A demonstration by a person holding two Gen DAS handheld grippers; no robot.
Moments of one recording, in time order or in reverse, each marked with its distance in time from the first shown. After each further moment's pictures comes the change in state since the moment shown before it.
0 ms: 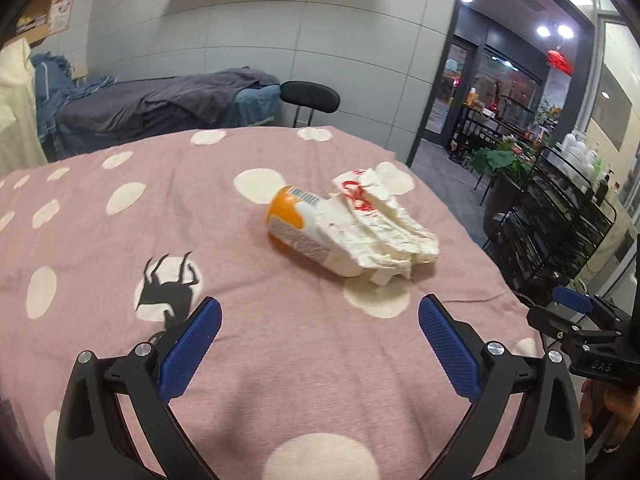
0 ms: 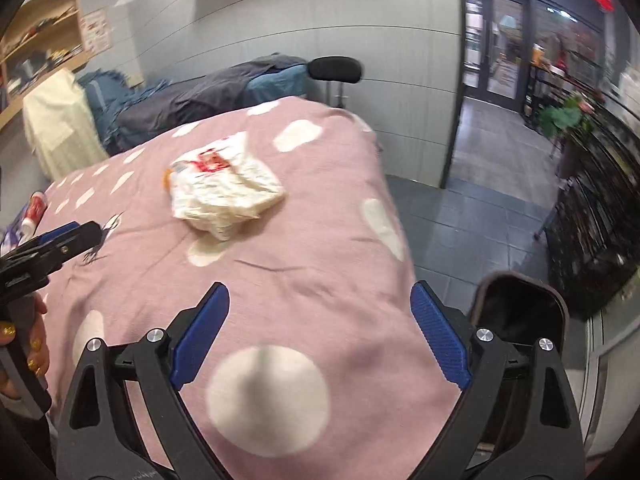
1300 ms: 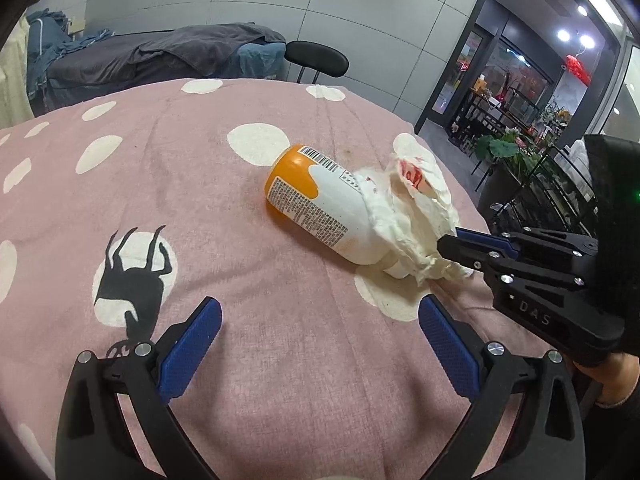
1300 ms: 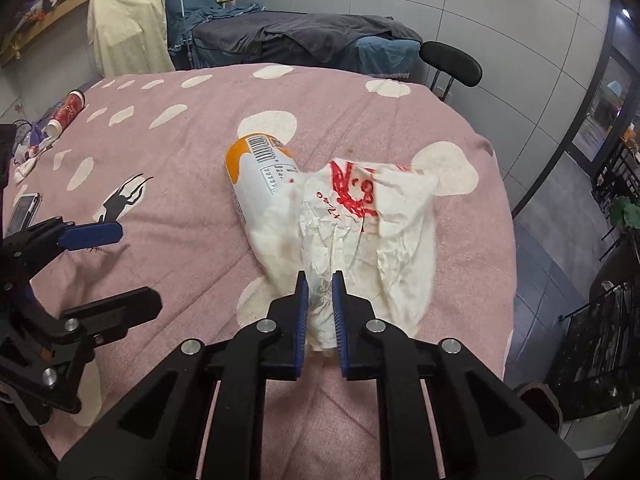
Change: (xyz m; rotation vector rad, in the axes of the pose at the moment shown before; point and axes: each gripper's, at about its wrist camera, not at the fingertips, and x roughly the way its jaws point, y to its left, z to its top) left arm 0.047 0.008 0.010 -0.062 0.139 -0.062; right arm 0.088 0.079 0.074 -0.315 0.133 0.116
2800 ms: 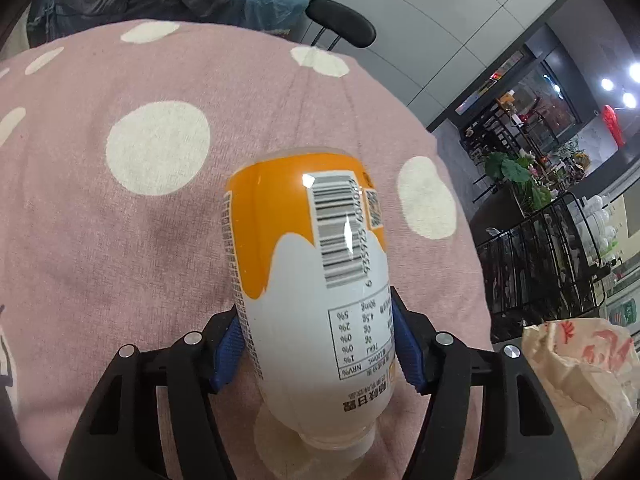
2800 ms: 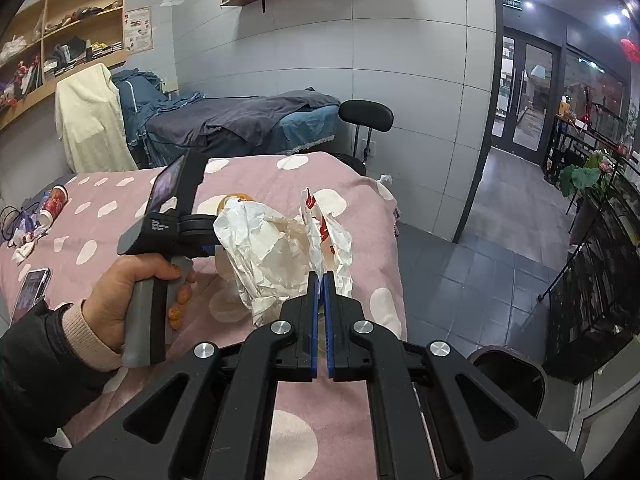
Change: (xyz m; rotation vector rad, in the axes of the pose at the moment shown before) left arm 0.078 -0.022 0.063 -0.210 0.123 -0.065; right arm -0.138 -0.056 -0.070 0.224 -0.262 -0.110
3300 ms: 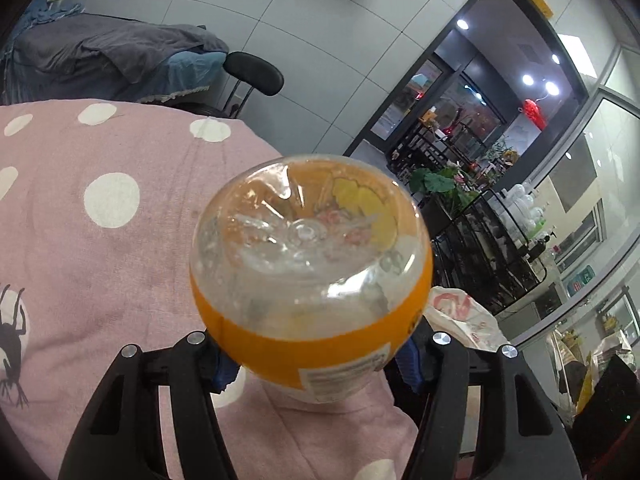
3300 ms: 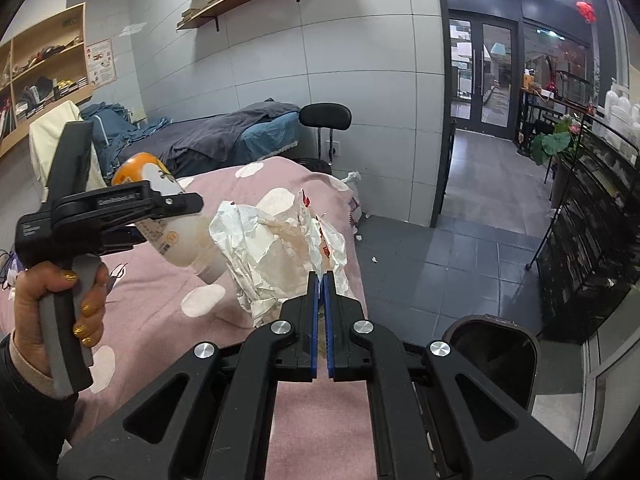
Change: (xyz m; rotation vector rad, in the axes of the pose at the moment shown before) left arm -0.086 -0.066 -0.041 0.137 -0.154 -0.226; right arm -0.032 -0.055 -0.030 0.161 -0.028 -0.080
